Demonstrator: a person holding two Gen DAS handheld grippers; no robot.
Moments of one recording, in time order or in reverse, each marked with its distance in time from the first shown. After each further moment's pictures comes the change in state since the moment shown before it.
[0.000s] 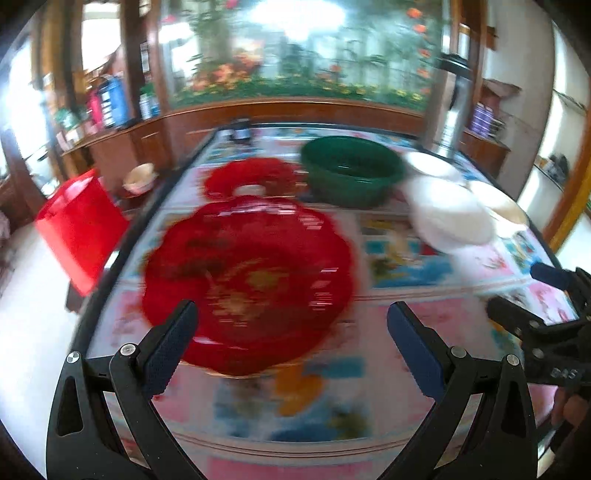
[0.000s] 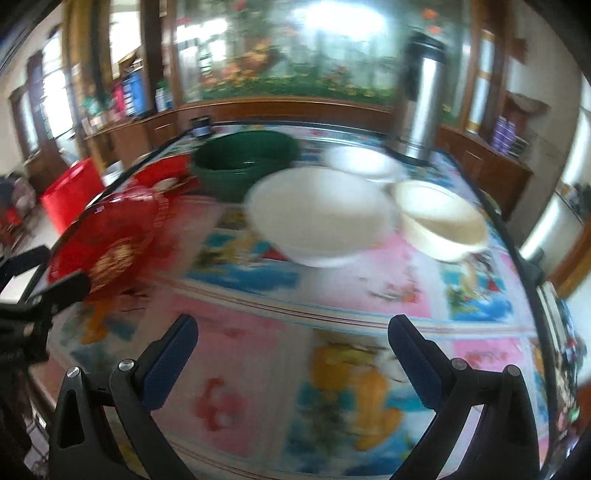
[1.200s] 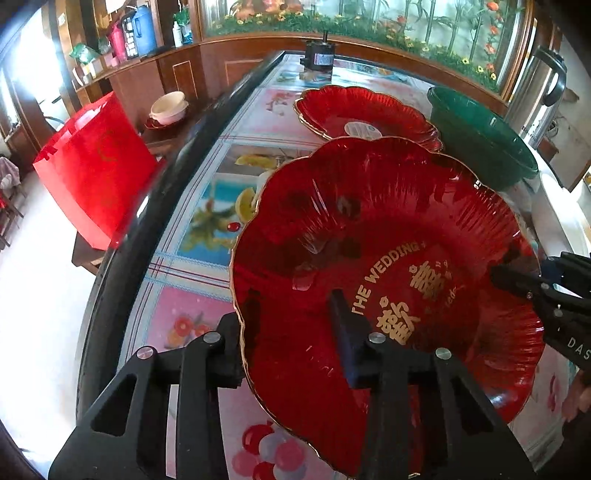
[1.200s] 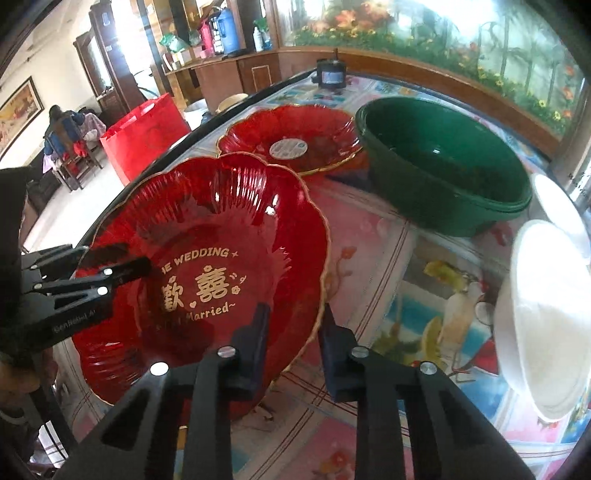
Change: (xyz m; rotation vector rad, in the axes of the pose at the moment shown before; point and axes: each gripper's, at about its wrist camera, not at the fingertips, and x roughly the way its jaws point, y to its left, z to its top) left arm 0.114 0.108 0.012 -0.096 0.251 0.065; right arm 0.112 0.102 0.061 -0.180 0.183 0.283
